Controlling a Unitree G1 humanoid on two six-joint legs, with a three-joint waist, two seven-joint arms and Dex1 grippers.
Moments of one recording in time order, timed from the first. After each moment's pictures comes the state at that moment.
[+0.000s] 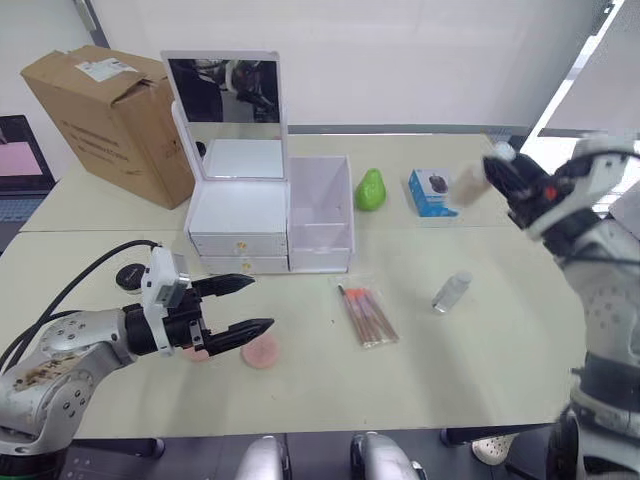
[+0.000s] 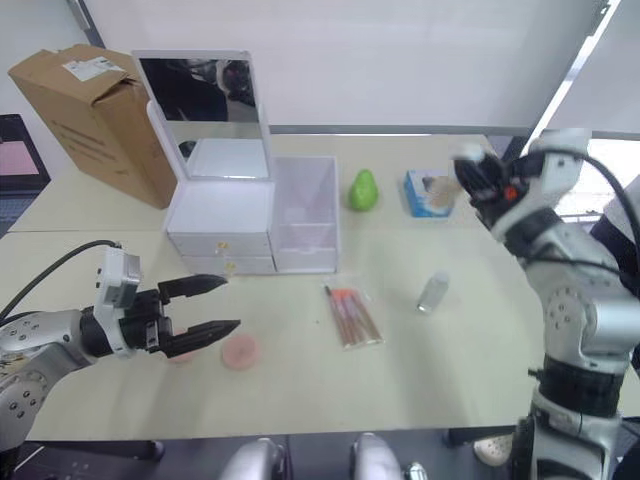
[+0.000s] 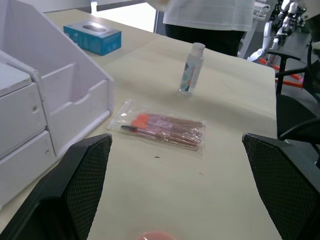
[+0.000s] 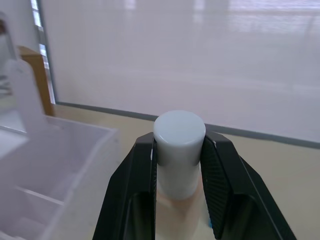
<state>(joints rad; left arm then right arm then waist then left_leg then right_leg) 0.01 0.80 0.29 -0.49 -0.79 0.61 -0.94 -0.61 -0.58 -0.32 -0.27 0.65 0.72 0.44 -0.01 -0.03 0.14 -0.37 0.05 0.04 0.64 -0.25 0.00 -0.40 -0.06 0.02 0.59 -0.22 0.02</state>
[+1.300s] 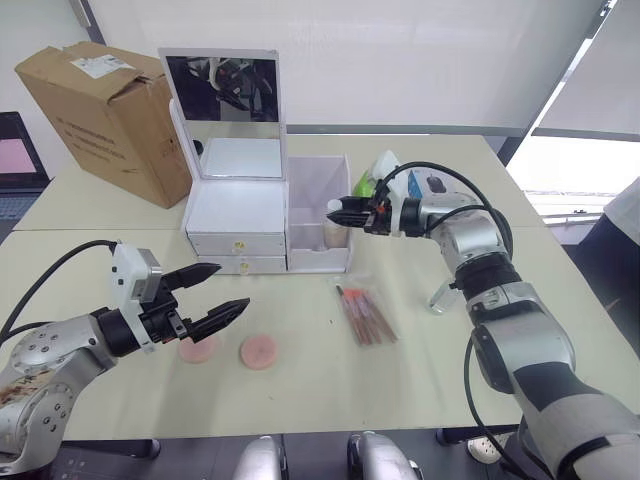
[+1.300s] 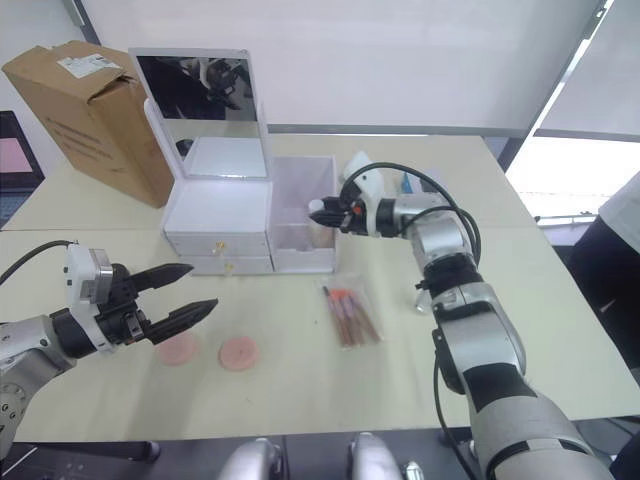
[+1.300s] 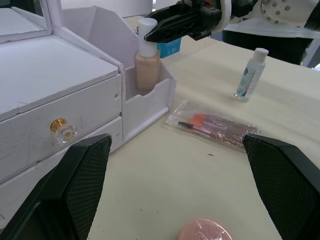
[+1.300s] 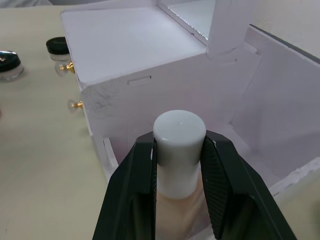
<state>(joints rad) 0.07 0.78 0.40 -0.54 -0.79 0.59 -0.80 -1.09 -0.34 0.16 0.85 0.18 0.09 1.06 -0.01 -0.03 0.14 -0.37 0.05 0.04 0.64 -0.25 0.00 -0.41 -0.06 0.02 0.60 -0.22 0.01</state>
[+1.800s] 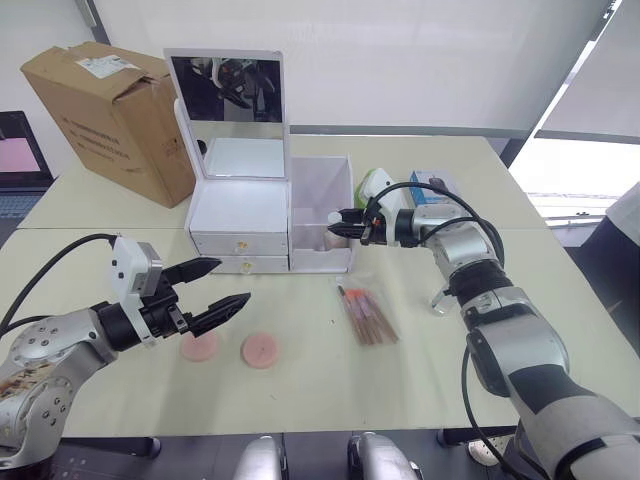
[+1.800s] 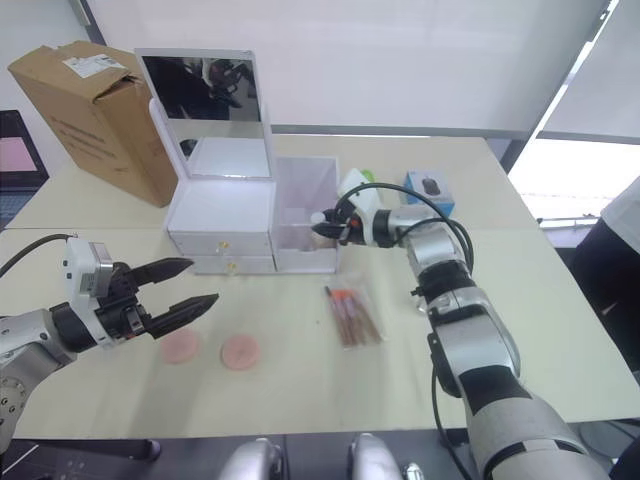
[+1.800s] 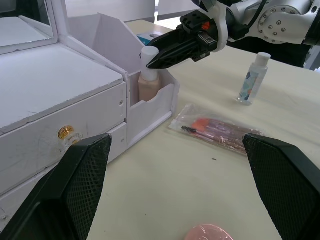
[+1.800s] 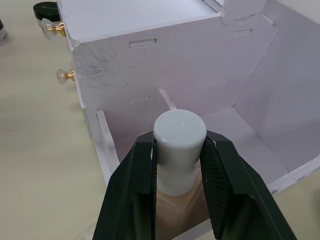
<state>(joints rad) 0.05 0.78 0.40 -0.54 -0.79 0.62 -0.80 -1.08 -0.32 0.18 0.91 0.09 0.02 1.03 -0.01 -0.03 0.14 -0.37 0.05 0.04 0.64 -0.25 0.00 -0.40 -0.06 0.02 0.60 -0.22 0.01</state>
